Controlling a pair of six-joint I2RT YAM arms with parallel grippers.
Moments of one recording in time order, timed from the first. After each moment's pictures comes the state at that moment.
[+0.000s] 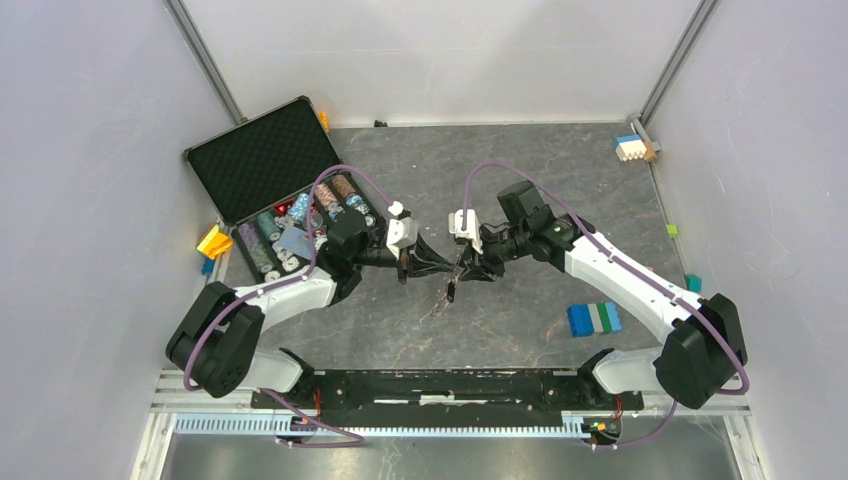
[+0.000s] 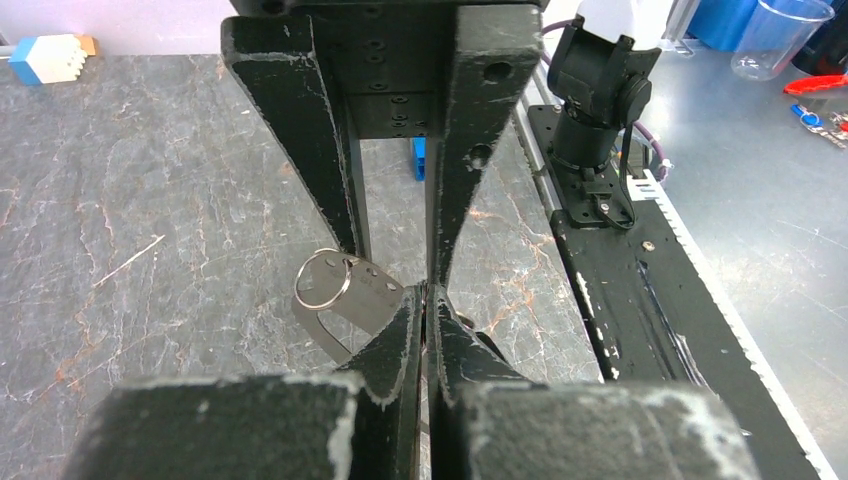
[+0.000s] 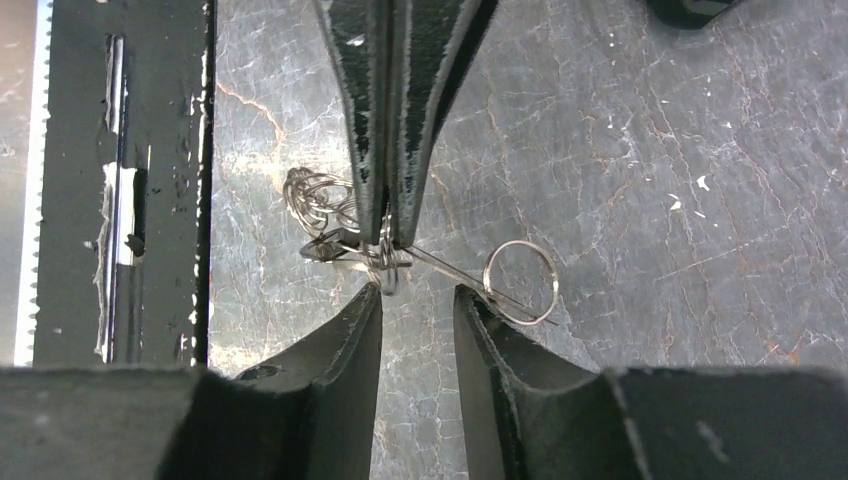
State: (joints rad) left arm -0.59 1.38 0.60 0.77 1.07 0.01; right arm 0.62 1.33 1.03 -0.56 -0.73 -0.66
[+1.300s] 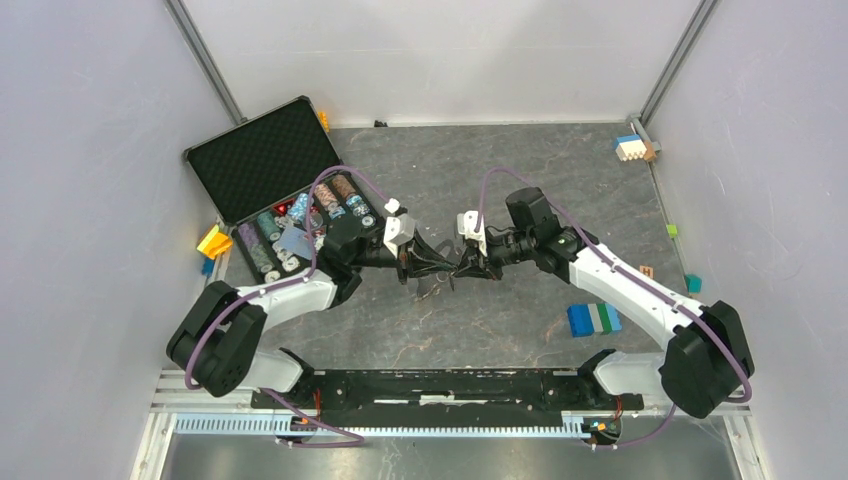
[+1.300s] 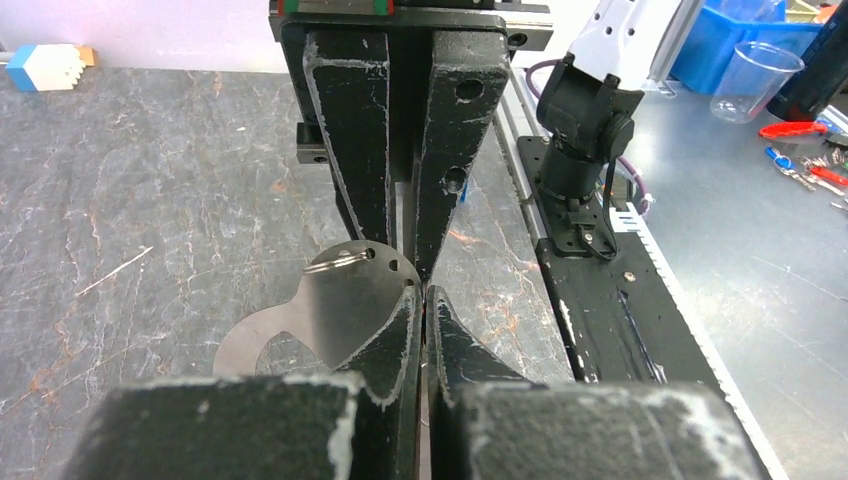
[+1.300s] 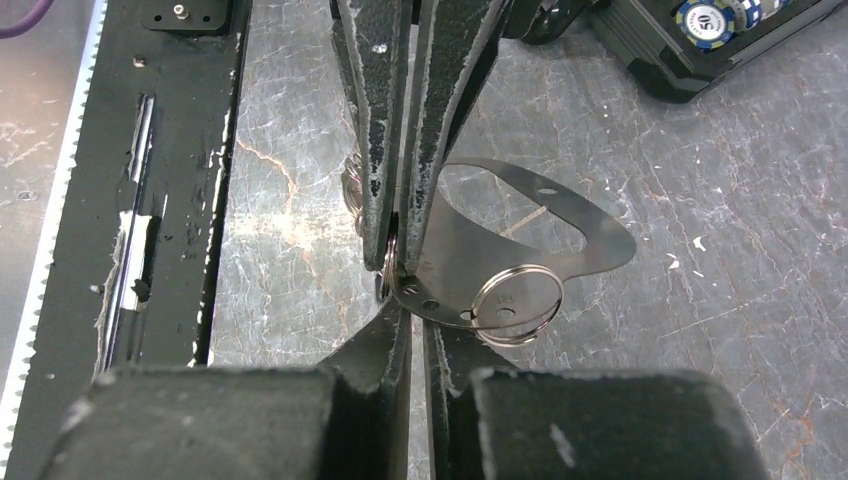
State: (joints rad) left arm -0.59 1.38 0.57 0.90 1.05 -0.12; right arm 0.60 1.29 0.91 -0.35 -0.86 -0.61
